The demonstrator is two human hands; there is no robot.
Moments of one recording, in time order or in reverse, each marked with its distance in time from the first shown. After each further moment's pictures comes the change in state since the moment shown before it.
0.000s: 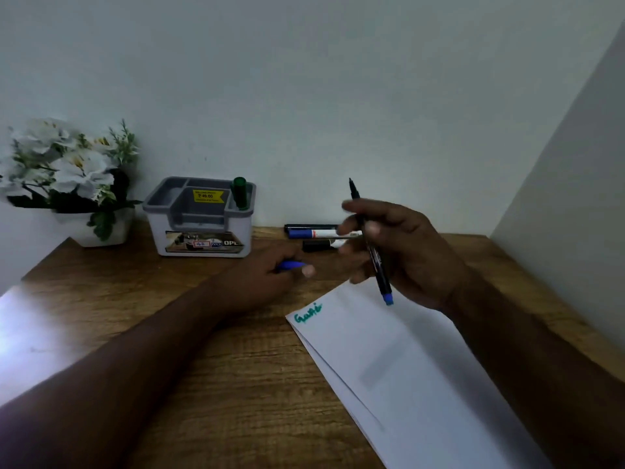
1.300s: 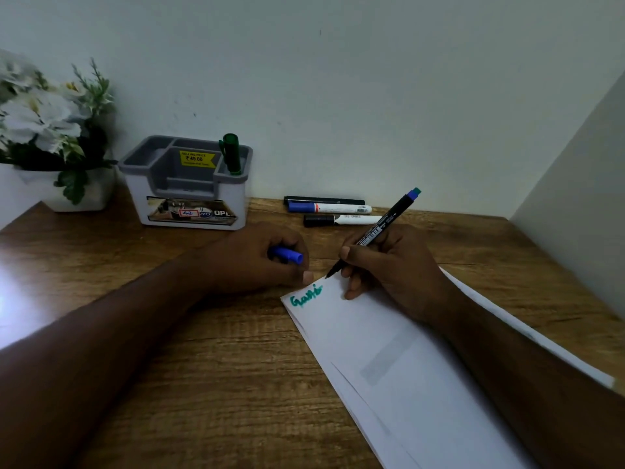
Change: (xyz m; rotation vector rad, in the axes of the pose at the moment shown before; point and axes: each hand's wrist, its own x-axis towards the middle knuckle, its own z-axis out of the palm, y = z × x) left_hand 0.004 -0.002 -0.001 -0.020 -0.140 -0.024; right_hand -0.010 0.045 0.011 -0.337 0.313 0.229
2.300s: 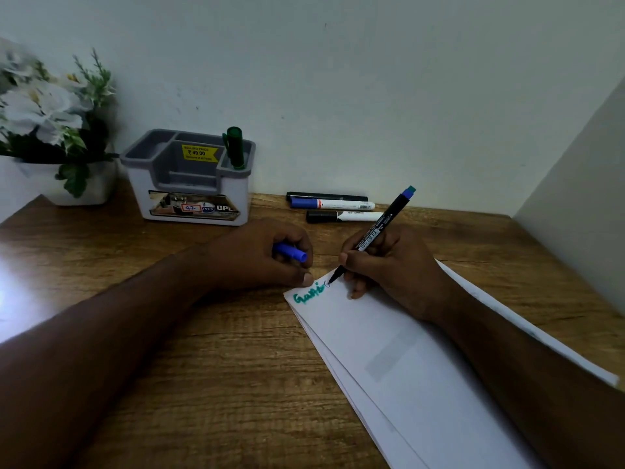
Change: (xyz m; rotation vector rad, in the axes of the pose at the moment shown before) left_hand -0.001 0.002 0.001 0.020 -0.004 -0.003; right_hand 0.001 0.003 0.001 -0.067 -0.078 -0.034
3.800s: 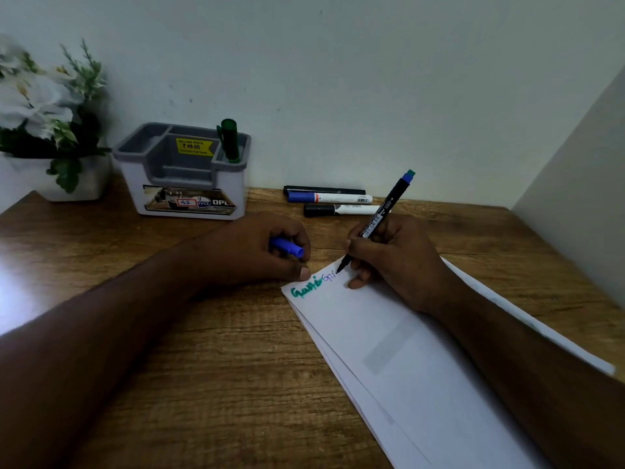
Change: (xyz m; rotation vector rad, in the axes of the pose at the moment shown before) left_hand 0.000 -0.002 -0.002 0.005 -0.016 0.022; right_hand 0.000 0.000 0.000 0.023 0.142 0.071
